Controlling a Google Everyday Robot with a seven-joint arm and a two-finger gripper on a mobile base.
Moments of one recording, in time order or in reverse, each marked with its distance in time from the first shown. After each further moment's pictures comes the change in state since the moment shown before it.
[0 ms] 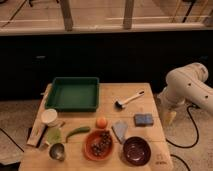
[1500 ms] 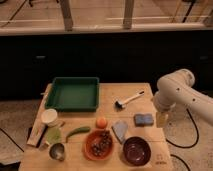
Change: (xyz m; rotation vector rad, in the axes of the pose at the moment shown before) arm -0.029 -0.005 0.058 -0.024 -0.023 -0.085
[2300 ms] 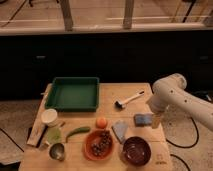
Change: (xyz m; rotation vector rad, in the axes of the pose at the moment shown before) arm -0.007 -0.007 0.039 -0.020 -0.054 0.010
